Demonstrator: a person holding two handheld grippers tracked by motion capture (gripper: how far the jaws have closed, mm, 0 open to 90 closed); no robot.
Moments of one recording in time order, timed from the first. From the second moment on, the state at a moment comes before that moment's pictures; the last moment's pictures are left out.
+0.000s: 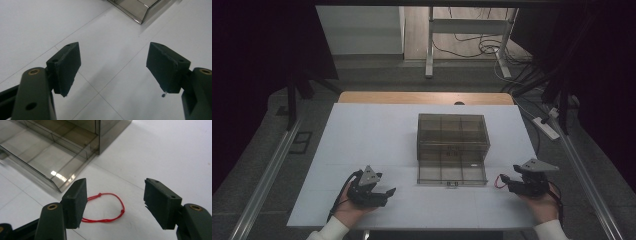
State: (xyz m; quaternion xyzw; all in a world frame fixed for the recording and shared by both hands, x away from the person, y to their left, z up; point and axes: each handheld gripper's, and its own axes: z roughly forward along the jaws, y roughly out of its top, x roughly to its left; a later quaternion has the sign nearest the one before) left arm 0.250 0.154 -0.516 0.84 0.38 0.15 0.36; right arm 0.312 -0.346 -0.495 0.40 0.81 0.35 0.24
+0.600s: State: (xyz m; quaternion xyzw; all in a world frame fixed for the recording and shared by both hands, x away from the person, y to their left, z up) left arm 0.251 0.153 -0.516 0.84 0.38 0.15 0.36; right arm 0.324 -0.351 -0.492 0.44 0.82 0.31 0.22
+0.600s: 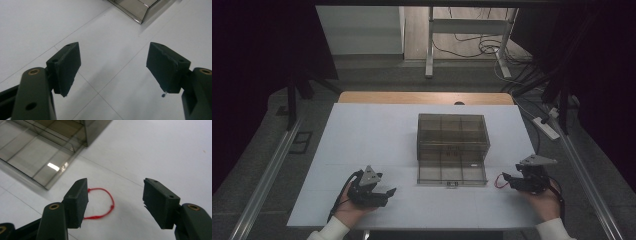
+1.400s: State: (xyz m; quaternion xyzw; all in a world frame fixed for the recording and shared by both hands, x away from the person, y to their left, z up) left arm 0.251 0.153 -0.518 0.84 0.37 0.15 0.36; right arm 0.336 -0.346 -0.499 0.45 0.84 0.24 0.17
